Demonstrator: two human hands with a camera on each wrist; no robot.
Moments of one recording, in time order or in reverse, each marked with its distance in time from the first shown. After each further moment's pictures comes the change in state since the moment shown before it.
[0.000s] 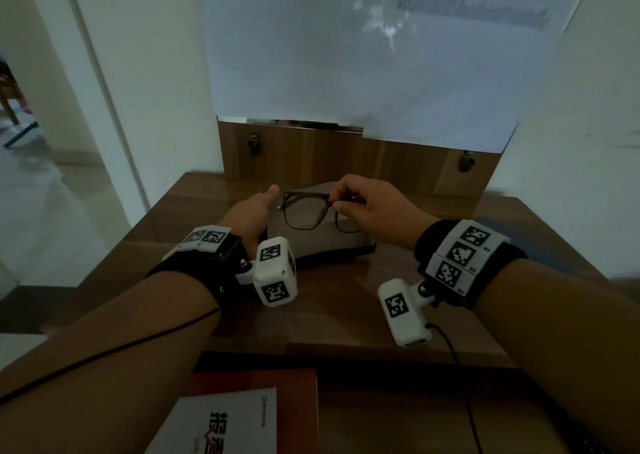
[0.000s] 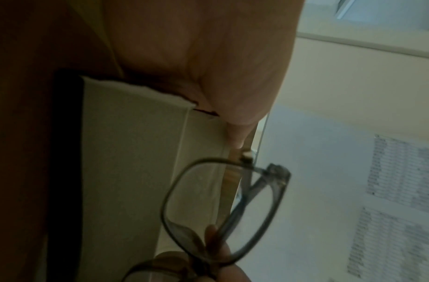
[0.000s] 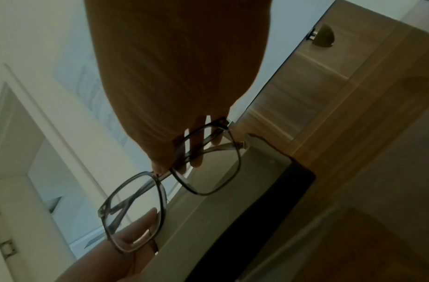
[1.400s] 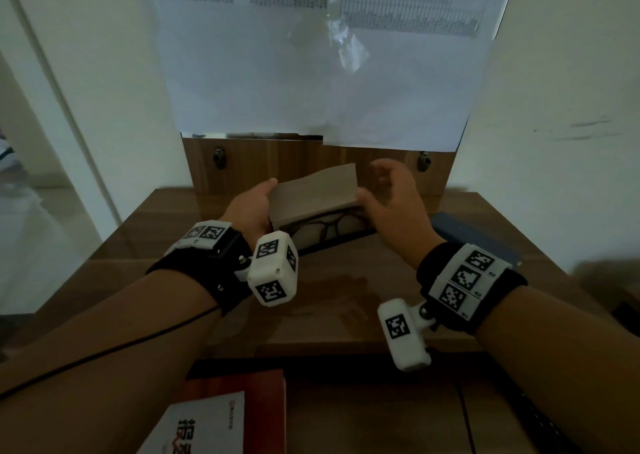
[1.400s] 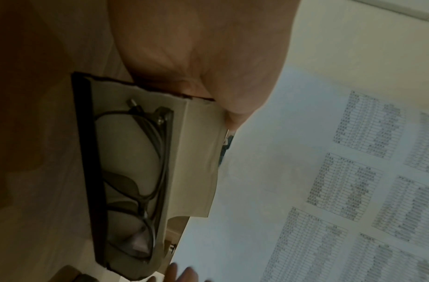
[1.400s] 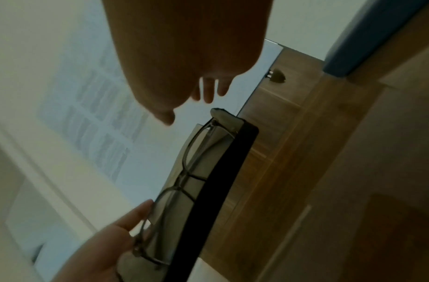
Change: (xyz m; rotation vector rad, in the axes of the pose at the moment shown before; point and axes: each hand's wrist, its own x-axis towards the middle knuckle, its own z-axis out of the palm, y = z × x) left_hand -0.036 0.051 0.049 -0.537 -0.056 -0.106; right_hand -0.057 0.030 -0.032 0.125 0.563 0.207
